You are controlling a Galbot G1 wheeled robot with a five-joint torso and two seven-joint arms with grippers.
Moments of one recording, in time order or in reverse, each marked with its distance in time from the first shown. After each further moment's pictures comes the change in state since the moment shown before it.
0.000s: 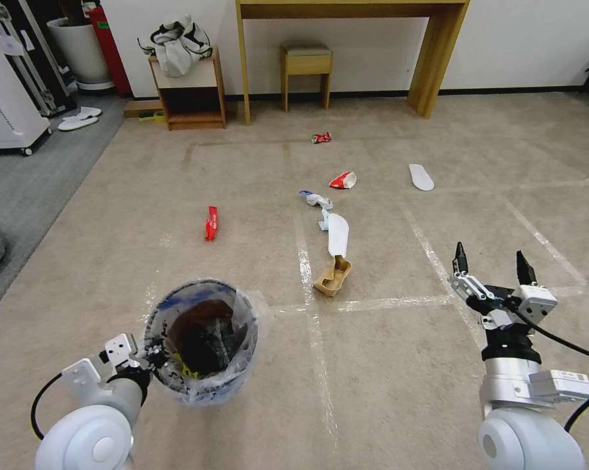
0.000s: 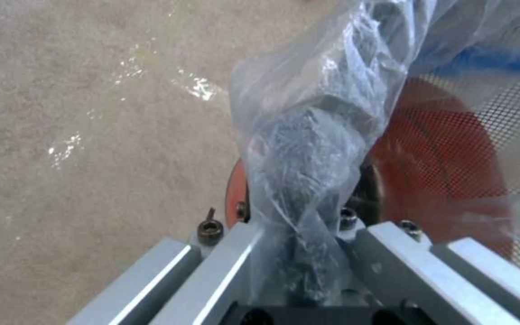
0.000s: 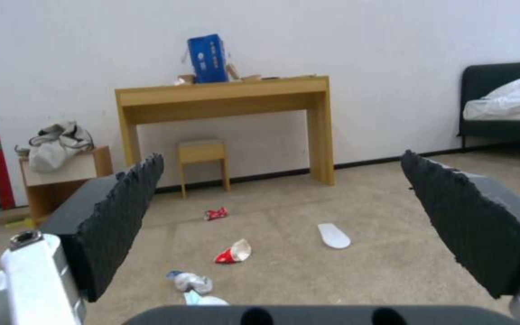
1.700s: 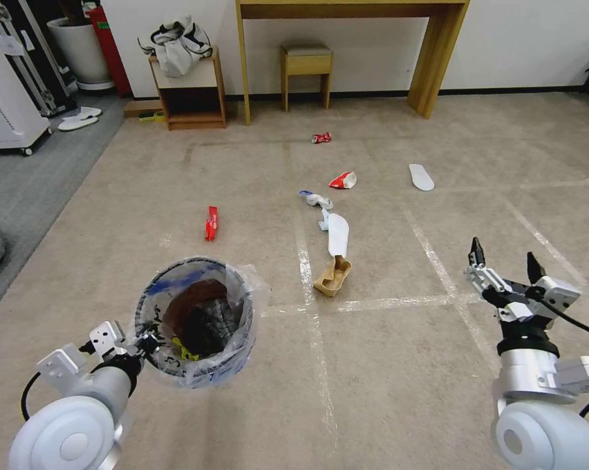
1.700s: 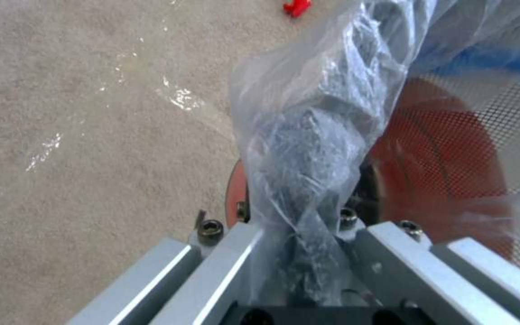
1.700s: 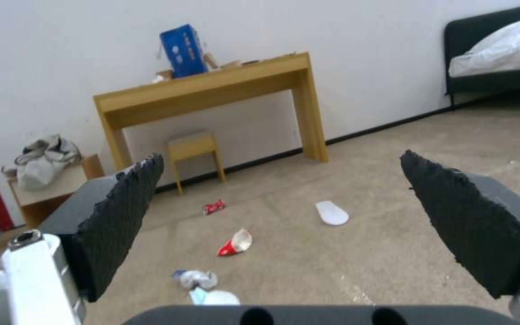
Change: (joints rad) left arm -0.036 0.014 -0.043 -0.035 -0.155 -0.002 -0.080; right arm 0.032 -0.062 0.052 0.028 0.204 -0.106 0.083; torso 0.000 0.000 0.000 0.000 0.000
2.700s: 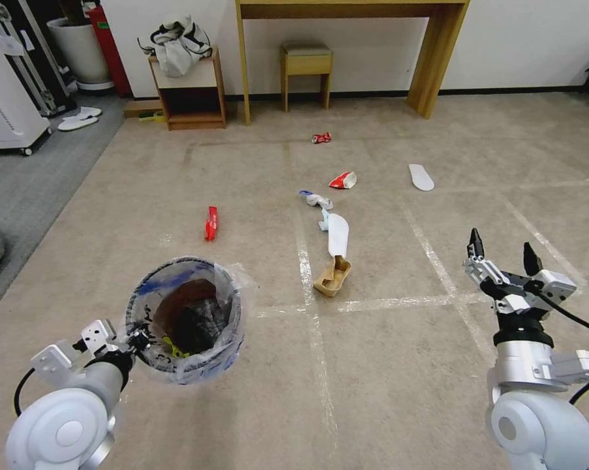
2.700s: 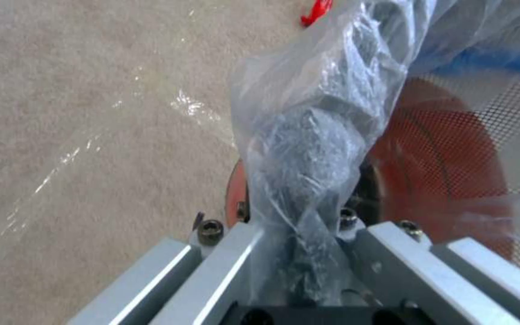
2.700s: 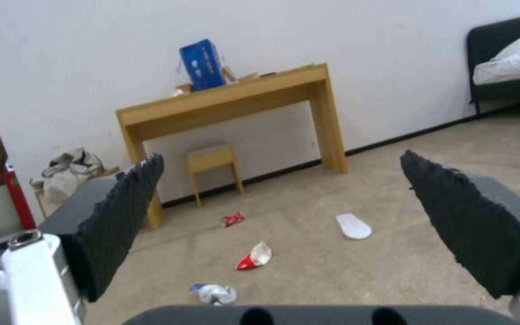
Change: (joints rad) left arm -0.035 0.023 -0.037 0.058 -0.023 -0.006 -0.002; right arm 0.033 -0.002 -0.015 -0.044 0.014 0.051 -0.054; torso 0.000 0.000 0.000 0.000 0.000
